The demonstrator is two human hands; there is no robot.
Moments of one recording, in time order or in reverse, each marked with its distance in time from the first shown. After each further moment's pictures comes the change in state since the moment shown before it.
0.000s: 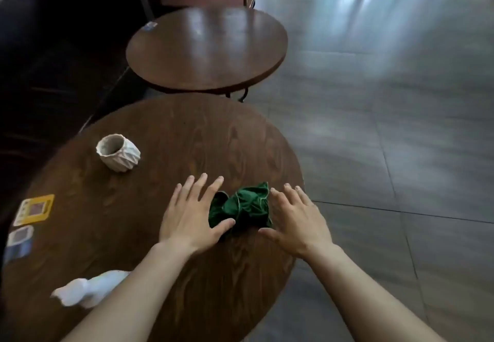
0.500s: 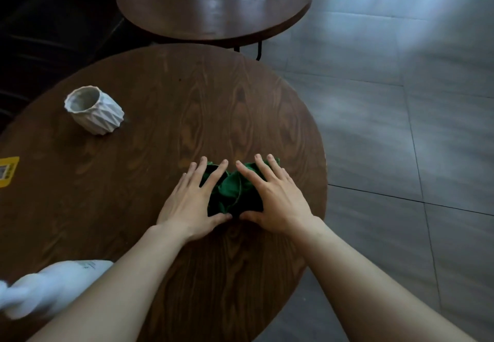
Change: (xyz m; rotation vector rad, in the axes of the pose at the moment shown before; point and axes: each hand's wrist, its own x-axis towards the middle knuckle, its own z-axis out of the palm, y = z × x) left_hand 0.052 -0.027 0.107 -0.153 -0.112 -0.007; right_hand 0.093 0.007 0.087 0.000 -0.007 -0.322
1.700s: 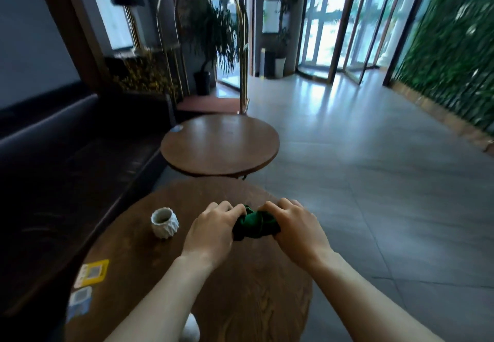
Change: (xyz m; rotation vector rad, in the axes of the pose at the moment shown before) left_hand -0.212 0.050 -0.288 0.074 0.477 0.280; right_hand -0.153 -0.239 -0.252 -0.213 0.510 0.074
